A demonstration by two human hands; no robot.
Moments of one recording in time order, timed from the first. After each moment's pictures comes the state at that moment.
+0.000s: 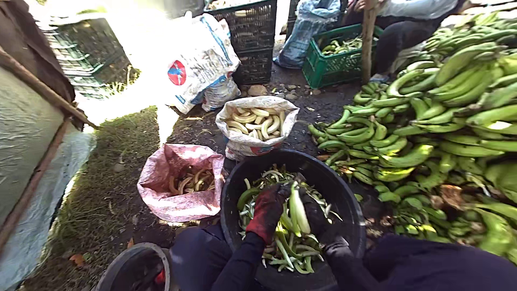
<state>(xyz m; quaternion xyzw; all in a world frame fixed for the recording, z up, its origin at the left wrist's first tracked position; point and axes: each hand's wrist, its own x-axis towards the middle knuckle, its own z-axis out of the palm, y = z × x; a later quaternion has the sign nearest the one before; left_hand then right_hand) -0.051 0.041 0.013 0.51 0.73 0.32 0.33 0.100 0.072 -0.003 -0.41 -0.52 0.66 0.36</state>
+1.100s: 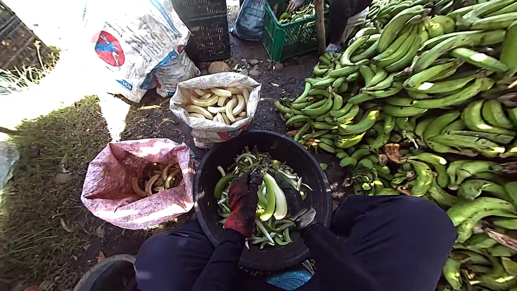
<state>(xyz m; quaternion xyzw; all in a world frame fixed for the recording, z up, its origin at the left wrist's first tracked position) -0.049 0.034 0.002 0.47 0.77 0.31 0.29 0.108 0.060 -0.006 -0.36 -0.34 0.77 0.40</state>
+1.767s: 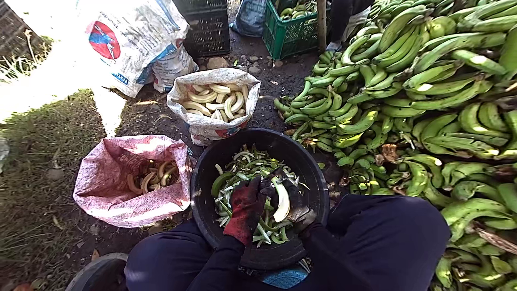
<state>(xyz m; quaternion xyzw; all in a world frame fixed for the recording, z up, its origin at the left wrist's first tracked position) -0.036 0.019 0.002 0.59 0.74 0.24 0.23 0.118 0.060 -0.031 -0.33 -0.15 0.84 0.41</state>
